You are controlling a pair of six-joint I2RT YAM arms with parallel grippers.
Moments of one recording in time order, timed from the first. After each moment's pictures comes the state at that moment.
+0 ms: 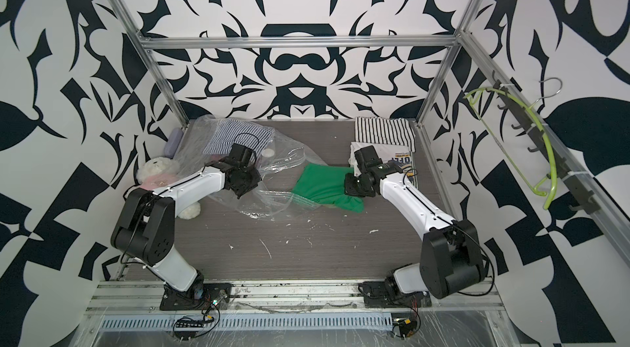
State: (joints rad) left arm -0.38 1.66 1.07 -0.50 0.02 -0.86; right arm 0.28 1.42 1.03 -0.76 -0.20 0.41
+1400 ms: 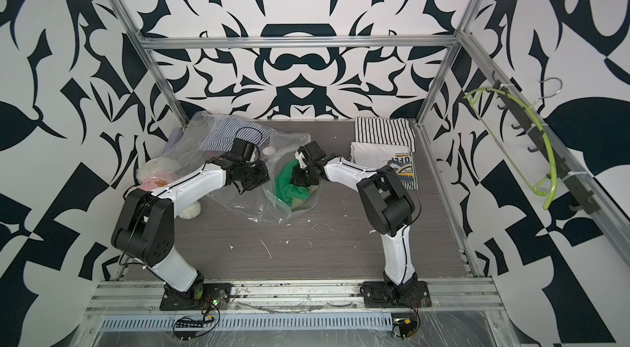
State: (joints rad) left arm -0.42 1.66 1.14 -0.48 0.24 -0.83; right arm 0.60 2.04 1.39 -0.27 -0.47 0.58
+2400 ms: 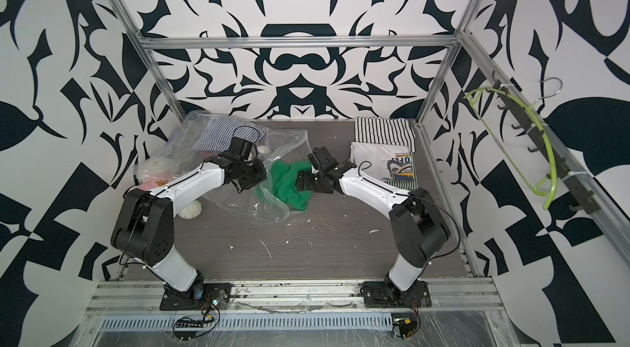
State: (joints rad) left arm -0.39 1.66 1.14 -0.50 0.21 -0.84; right arm 0.64 1.64 1.19 -0.48 -0.14 0.65
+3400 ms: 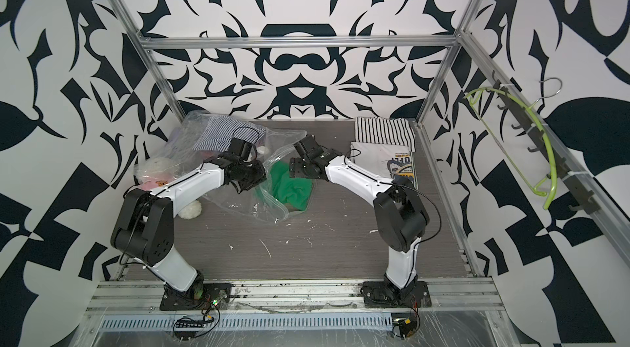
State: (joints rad) left arm -0.39 1.66 1.13 -0.49 0.22 -0.84; right arm 0.67 1.80 1.42 -0.55 0.07 0.63
